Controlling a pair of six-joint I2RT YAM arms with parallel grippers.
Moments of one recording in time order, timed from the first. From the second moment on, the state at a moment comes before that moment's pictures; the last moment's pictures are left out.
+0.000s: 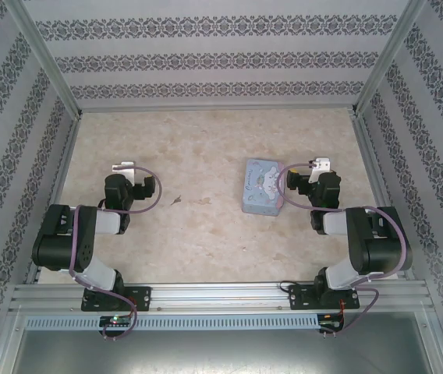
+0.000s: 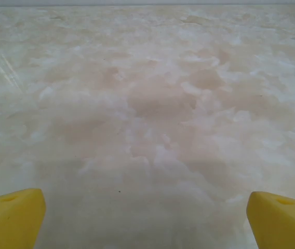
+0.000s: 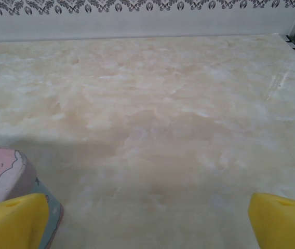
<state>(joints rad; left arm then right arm) 0.00 1.56 0.40 0.73 -0.02 -0.03 0.00 1.53 0.37 0.81 -0.03 0.04</state>
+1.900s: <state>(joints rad) -0.20 1.39 1.07 -0.27 0.15 -0.48 0.34 1.16 0.50 -0.18 -0.10 0.87</state>
